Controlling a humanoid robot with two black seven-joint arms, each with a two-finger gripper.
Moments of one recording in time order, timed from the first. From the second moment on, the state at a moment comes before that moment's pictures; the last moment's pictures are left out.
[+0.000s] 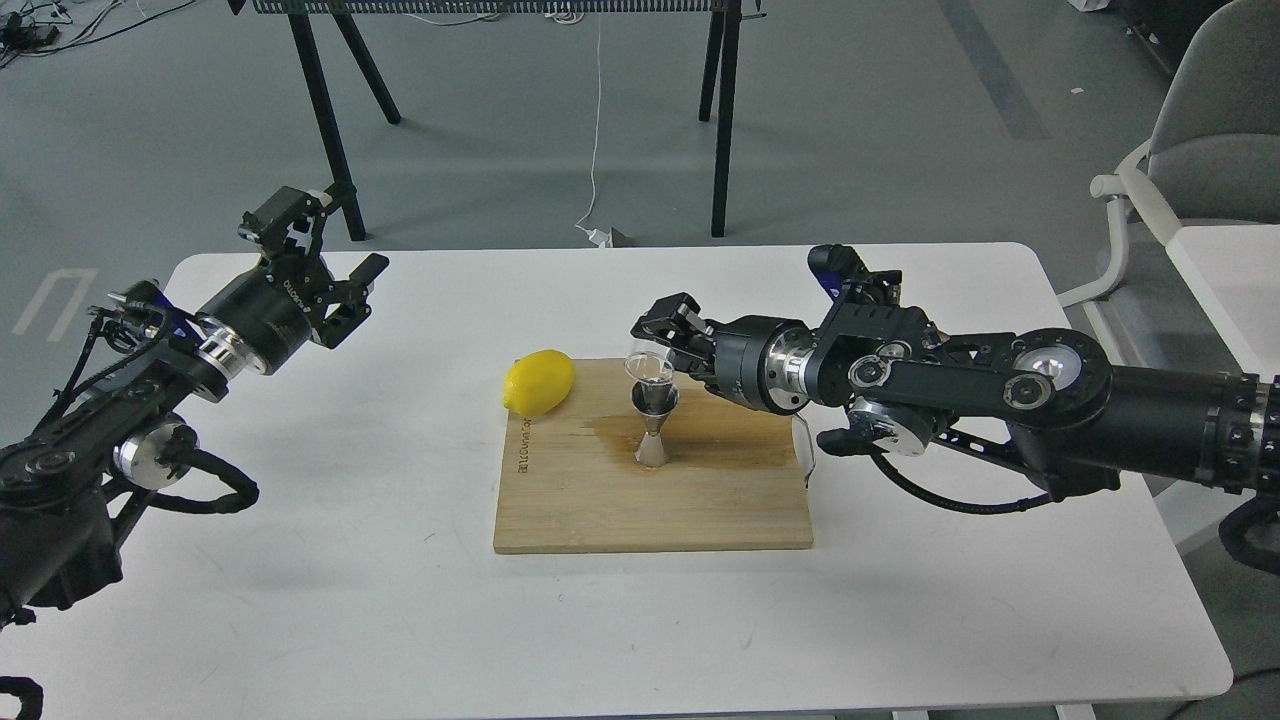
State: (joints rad) left arm -0.62 0.44 -0.79 -0.69 0.60 -0.49 -0.49; right arm 1.22 -0.29 -0.14 1.25 -0.35 -0.12 -0.10
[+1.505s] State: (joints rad) left arm -0.62 0.42 -0.78 -0.67 0.60 -0.49 -0.49; right arm 0.48 -0.42 0.79 1.35 -0.23 -0.01 -0.07
